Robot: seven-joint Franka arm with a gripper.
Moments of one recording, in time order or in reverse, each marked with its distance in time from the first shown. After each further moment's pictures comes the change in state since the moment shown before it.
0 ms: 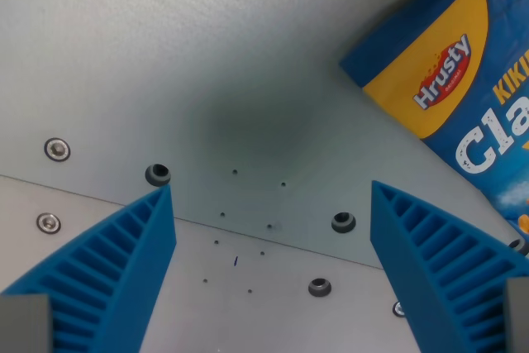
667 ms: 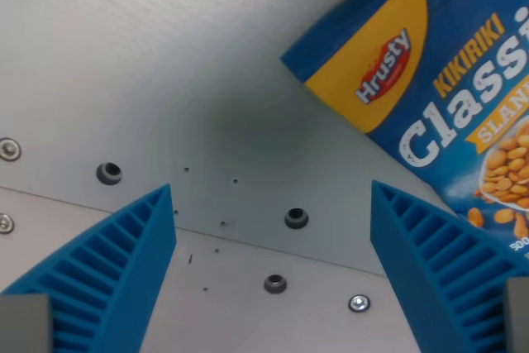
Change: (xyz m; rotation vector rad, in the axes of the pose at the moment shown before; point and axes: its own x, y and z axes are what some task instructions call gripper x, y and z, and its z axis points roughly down) arm -0.005 0.037 -0.003 -0.010 0.008 0.013
